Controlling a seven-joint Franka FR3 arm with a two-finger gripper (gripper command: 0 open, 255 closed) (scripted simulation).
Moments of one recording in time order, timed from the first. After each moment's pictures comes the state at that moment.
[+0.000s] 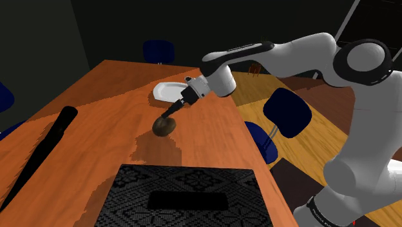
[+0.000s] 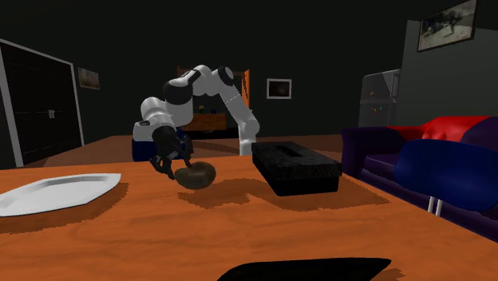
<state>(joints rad) -0.63 0.54 1.00 -1.91 0.79 2.49 -1.06</state>
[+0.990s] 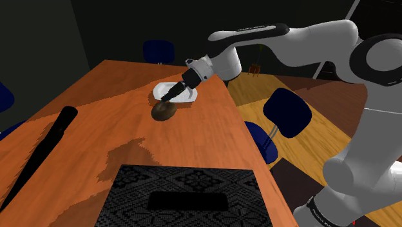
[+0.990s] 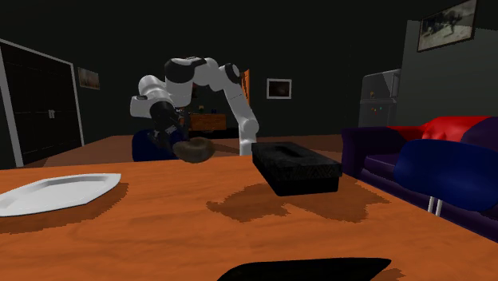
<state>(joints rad) -0.67 0.41 1.04 -1.85 0.78 2.36 -0.94</state>
